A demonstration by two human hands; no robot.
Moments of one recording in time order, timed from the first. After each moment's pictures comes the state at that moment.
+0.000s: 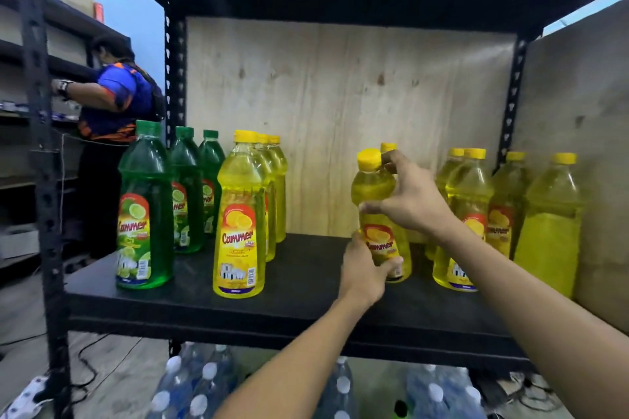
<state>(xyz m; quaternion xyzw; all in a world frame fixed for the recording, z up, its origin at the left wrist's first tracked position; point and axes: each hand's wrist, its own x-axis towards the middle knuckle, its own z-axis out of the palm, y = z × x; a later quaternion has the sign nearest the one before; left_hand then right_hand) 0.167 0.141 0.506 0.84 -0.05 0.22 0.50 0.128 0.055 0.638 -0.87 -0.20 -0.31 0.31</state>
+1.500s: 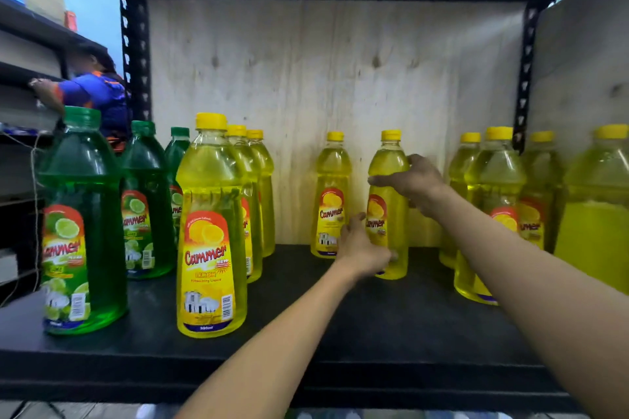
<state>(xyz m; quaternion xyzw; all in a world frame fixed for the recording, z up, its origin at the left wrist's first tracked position) 0.260 0.163 0.527 0.86 -0.06 0.12 0.49 0.276 0.050 0.628 -0.83 -0.02 -0.24 0.51</state>
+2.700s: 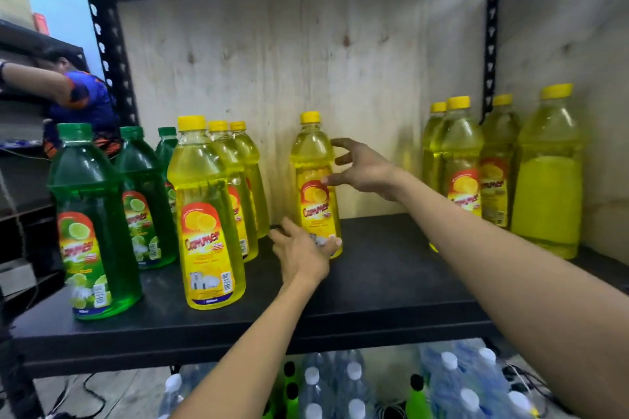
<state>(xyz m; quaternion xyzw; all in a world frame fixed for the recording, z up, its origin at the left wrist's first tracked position) 0.186 0.202 0.502 0.89 0.13 0.24 0.36 0.213 0.075 0.624 -0.84 -0.24 -0.10 0.47</state>
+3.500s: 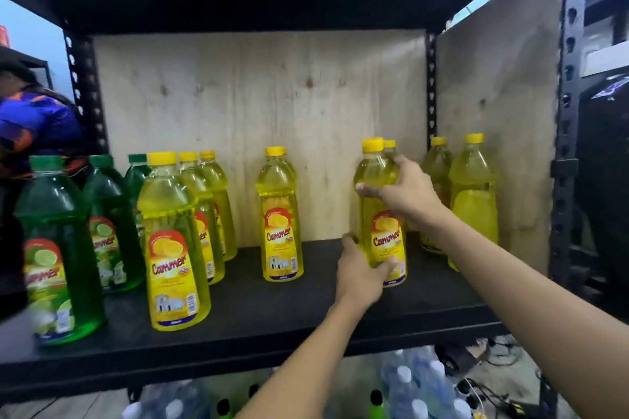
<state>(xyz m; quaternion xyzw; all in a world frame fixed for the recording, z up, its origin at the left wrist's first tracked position) 0.170 0.064 0.505 0.83 -0.11 0.18 0.52 0.138 -0.033 0.633 -0.83 -0.03 -0.31 0.46</state>
